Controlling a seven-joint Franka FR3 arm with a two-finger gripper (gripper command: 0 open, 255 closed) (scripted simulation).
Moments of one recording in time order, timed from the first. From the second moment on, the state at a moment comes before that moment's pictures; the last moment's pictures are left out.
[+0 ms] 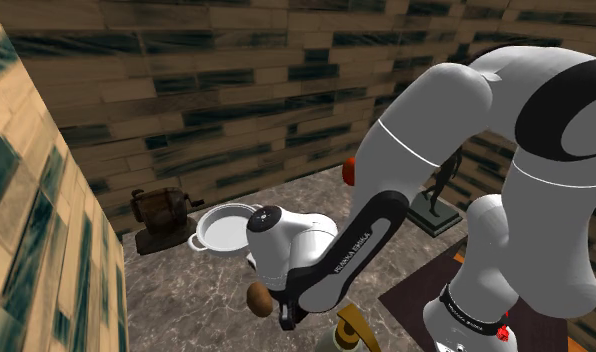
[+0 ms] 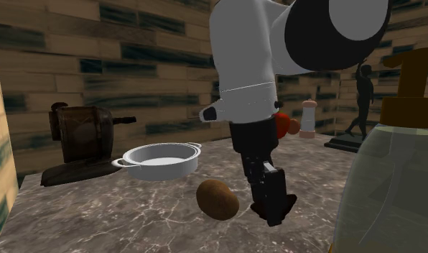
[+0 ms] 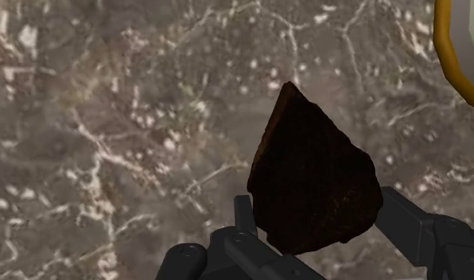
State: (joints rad) arm 0.68 0.24 0.02 -2.43 0.00 2.48 -0.06
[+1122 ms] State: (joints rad) arm 0.68 0.03 0.02 -2.40 0.01 2.25 -0.06
